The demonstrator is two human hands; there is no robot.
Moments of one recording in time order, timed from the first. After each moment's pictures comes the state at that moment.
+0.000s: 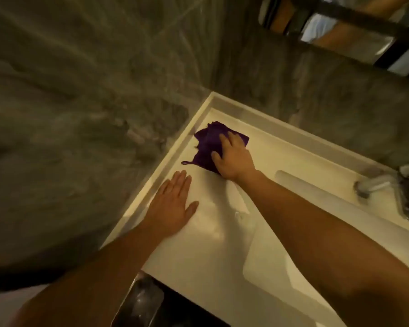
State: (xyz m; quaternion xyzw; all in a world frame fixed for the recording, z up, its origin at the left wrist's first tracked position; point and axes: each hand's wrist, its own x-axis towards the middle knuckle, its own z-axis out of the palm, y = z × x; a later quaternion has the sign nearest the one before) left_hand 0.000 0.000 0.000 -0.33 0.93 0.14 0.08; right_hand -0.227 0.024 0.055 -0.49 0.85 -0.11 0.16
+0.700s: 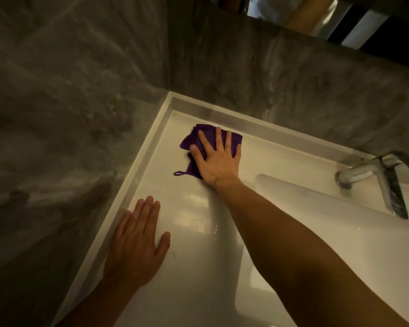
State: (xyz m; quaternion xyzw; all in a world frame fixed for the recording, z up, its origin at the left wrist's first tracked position) left_hand 0.000 -0.011 -0.022 -0.33 0.94 0.10 0.06; right_hand -0.287 0.003 -0.008 -0.36 0.91 -0.10 0.15
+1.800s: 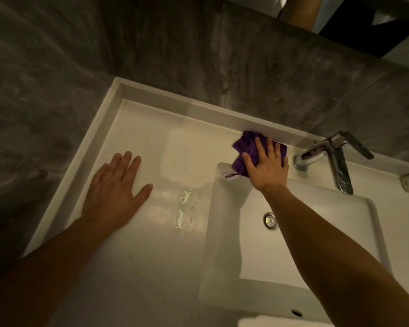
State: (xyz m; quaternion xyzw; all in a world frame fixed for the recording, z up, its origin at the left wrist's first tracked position) left_hand -0.104 -0.057 -0.025 -0.28 0.95 0.12 0.01; right_hand -0.406 0.203 -0.018 -0.20 0.98 -0.02 0.08
